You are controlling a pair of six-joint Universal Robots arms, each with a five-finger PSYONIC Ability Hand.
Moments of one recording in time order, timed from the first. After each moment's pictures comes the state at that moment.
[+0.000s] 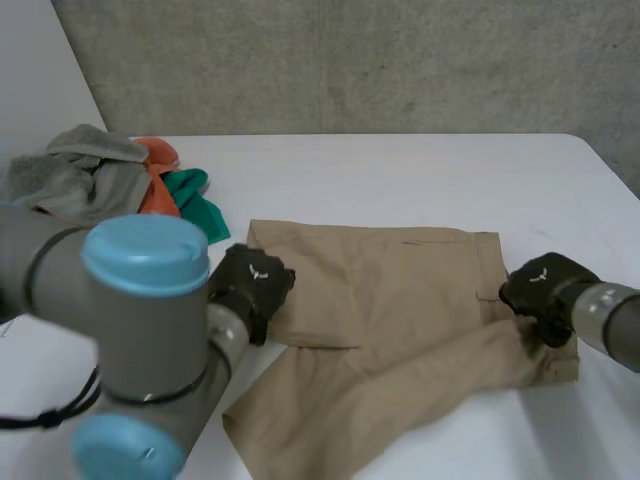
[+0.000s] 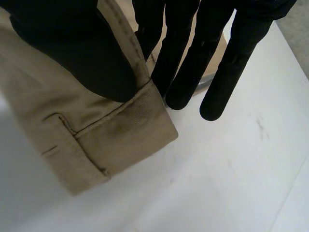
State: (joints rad) left arm 4.01 -2.03 -1.48 3.11 -1.76 3.64; right arm 1.73 -1.22 1.63 0.25 1.39 2.26; left_hand 1.15 1.20 1.19 1.20 1.01; right_hand 1.10 1.18 1.20 1.20 1.03
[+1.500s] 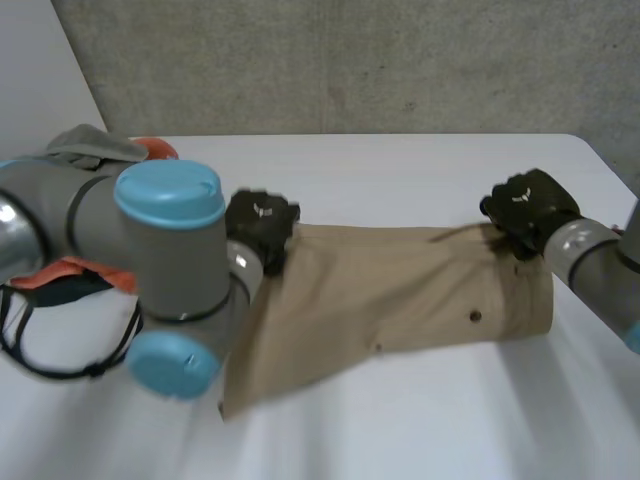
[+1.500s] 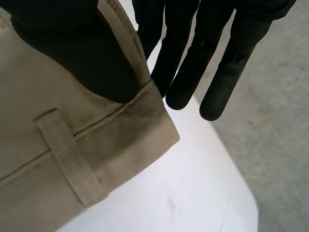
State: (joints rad) left arm 4.06 -2.20 -1.18 3.15 -1.75 3.51; right arm 1.78 -1.13 1.45 -0.06 1.35 2.39; left_hand 1.15 1.20 1.19 1.20 0.98; right_hand 1.11 1.18 1.20 1.20 1.03
